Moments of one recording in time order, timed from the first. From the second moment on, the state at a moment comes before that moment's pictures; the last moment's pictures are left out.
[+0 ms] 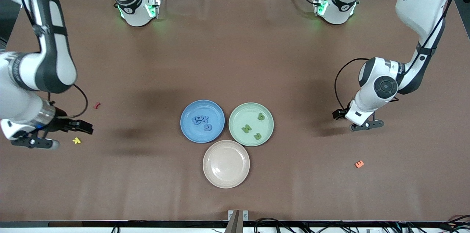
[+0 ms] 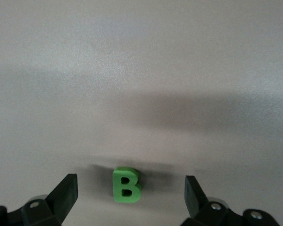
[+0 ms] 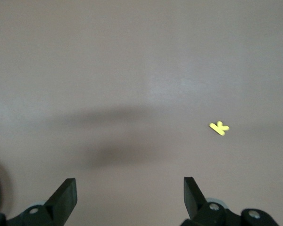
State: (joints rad) left arm 0.17 0.49 -0.26 -2.09 0.35 2.55 -0.49; right arm 0.10 0.38 -0.20 -1.65 0.11 2.08 -0.02
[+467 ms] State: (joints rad) left arm 0.18 0.50 -0.26 -2.10 0.33 2.55 -0.49; right arm 0.07 0.23 -0.22 -1.48 0.07 1.71 -0.02
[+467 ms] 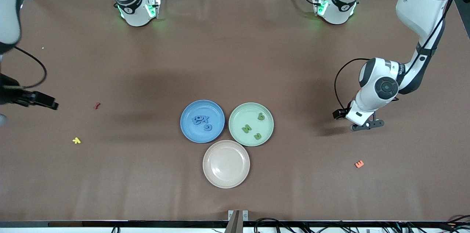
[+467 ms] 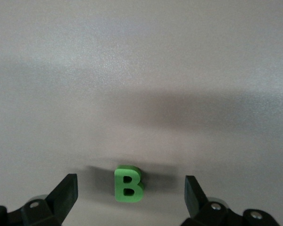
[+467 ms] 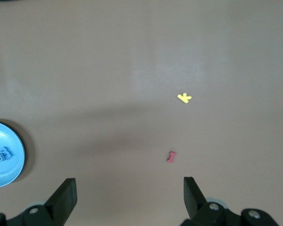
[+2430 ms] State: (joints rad) left arm 0.19 0.49 -0.36 -1.99 0.24 2.50 -0.66; right arm -0.02 0.06 -0.09 -1.49 0.04 1.56 -0.01
